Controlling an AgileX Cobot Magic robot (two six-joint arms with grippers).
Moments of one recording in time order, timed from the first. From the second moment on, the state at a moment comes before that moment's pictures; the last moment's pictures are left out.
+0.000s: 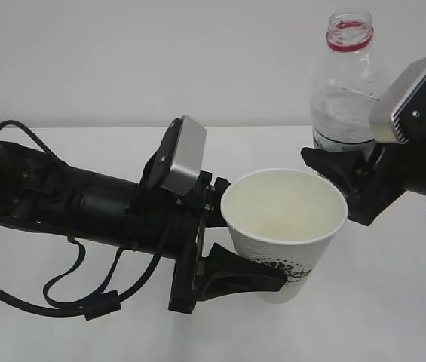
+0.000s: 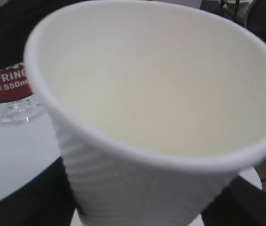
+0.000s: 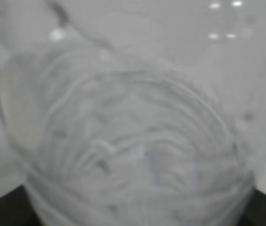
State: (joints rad) left arm -0.59 1.90 -0.89 1.33 -1.06 -0.68; right arm 0.26 1.32 -0.54 -0.76 -0.49 0.16
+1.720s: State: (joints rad) left arm -0.58 1.90 -0.89 1.24 -1.03 -0.68; right arm 0.26 1.32 -0.63 -0.71 -0.40 -0.29
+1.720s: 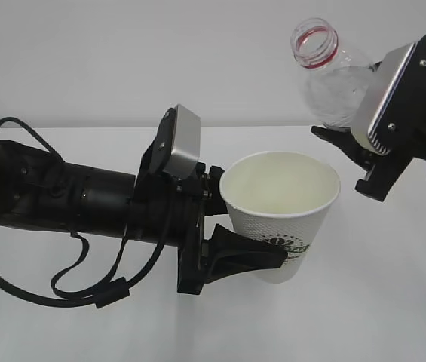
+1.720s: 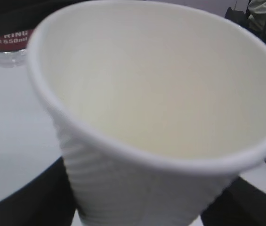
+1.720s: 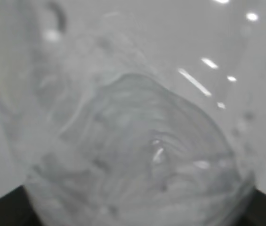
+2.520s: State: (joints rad) left arm -0.54 1.90 -0.89 1.28 -1.06 -0.68; right arm 0.26 1.32 -0.63 -0.59 -0.40 -0.50
